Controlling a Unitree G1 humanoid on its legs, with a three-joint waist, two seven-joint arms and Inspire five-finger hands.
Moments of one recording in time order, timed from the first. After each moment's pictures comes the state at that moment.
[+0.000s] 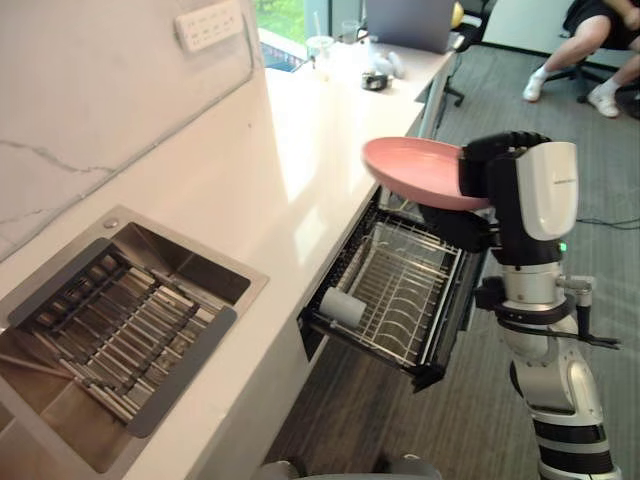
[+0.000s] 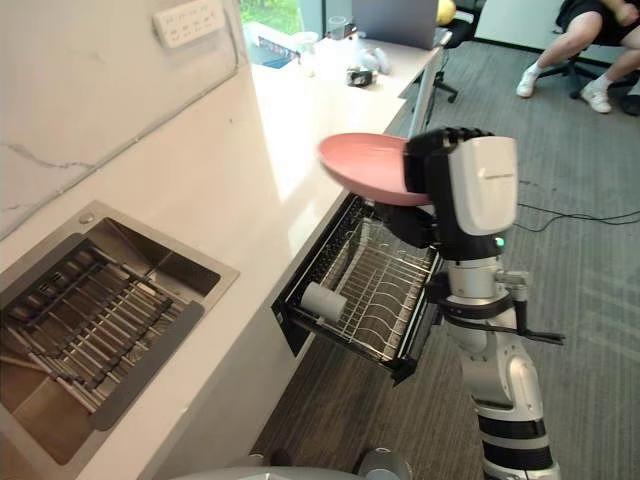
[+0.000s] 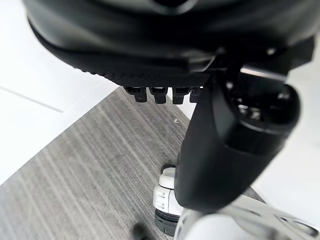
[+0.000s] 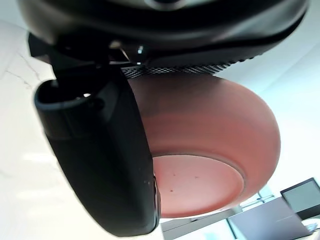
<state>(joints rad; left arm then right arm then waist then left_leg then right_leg) 0.24 0.16 0.15 1.07 -0.20 0.28 0.08 -0.09 -0.39 -0.12 -0.33 -0.75 -0.24 -0.34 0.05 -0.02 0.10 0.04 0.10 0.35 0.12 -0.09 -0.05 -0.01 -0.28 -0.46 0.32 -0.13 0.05</state>
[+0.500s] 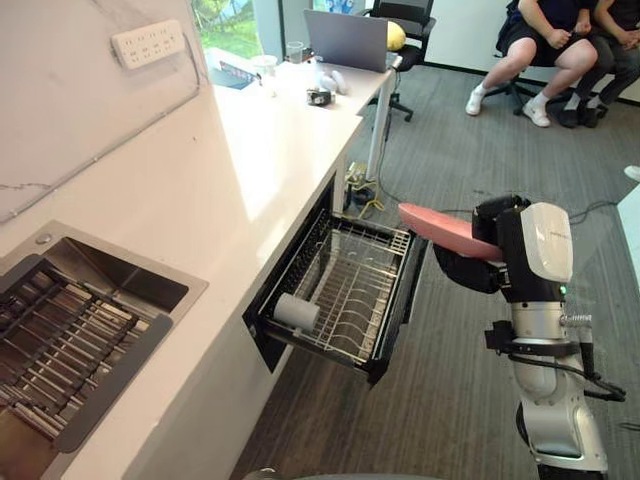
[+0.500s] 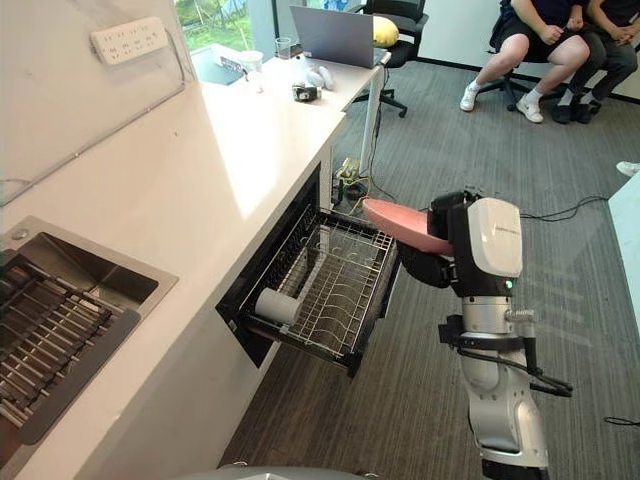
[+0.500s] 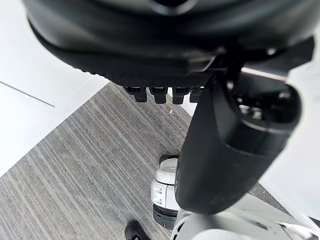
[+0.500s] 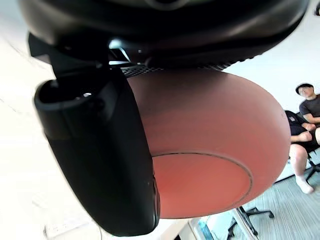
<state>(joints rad) 0.29 0.13 0.24 1.03 -0.17 0.27 0.08 0.13 -0.28 -0.18 -0.29 -0.73 -0.23 -0.22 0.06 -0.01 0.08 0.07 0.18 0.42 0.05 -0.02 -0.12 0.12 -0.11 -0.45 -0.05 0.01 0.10</state>
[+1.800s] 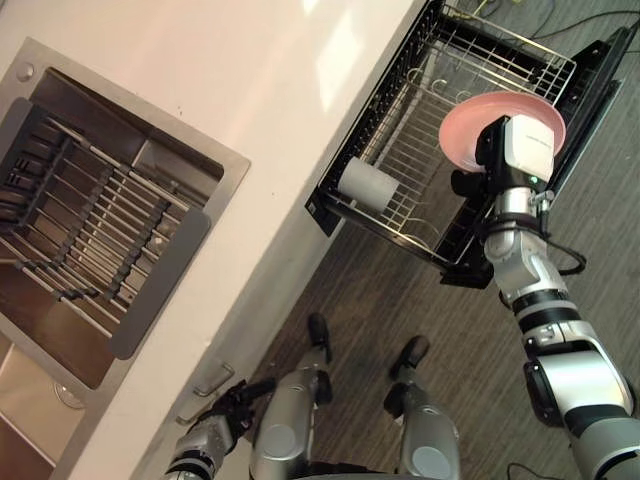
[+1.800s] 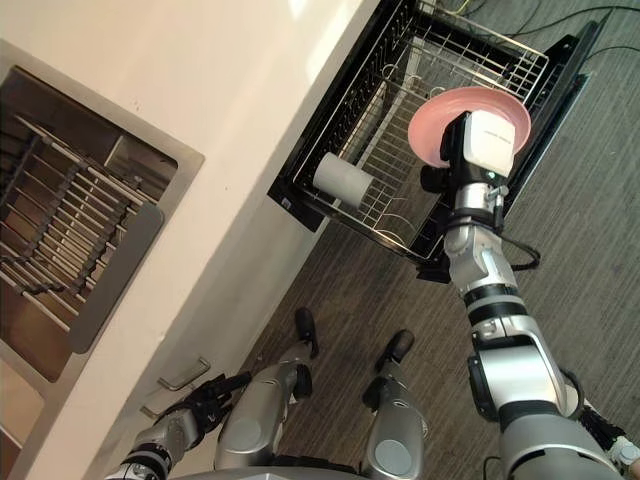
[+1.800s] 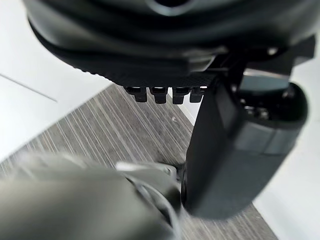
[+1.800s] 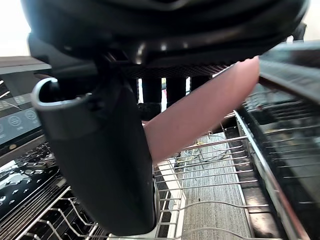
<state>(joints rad) -0.13 0.15 0.08 0.94 -0.45 0.26 0.02 -0.84 -0.54 0.13 0.76 -0.65 0.03 -0.41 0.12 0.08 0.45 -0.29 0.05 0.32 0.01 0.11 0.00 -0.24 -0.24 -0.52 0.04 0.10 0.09</state>
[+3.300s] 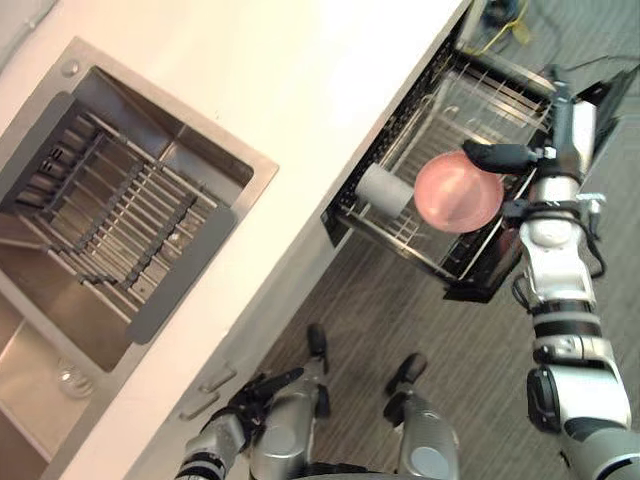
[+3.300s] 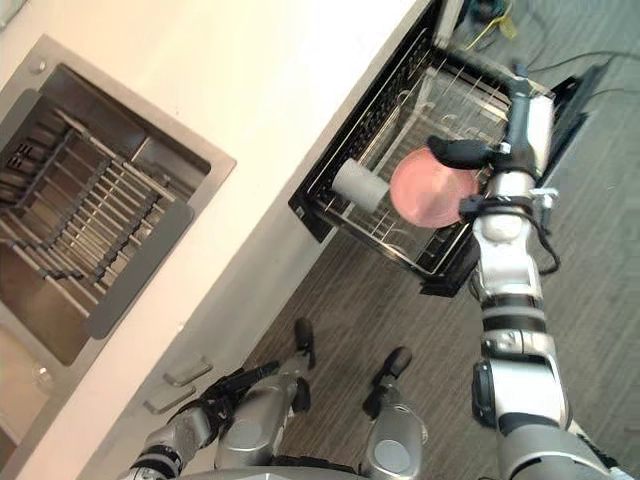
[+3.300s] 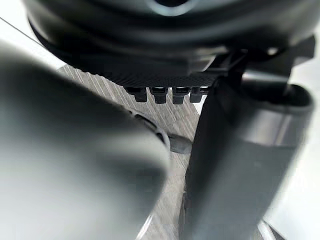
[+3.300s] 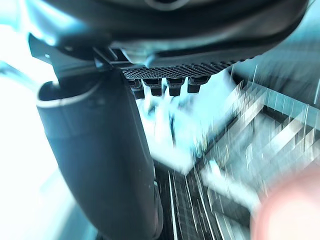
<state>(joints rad) -0.03 0.10 0.14 0.86 -0.42 0.27 -0.03 -0.52 -0.44 -0.34 0.34 -0.13 -0.03 -0.27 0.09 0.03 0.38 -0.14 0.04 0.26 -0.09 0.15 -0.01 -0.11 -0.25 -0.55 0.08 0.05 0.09</state>
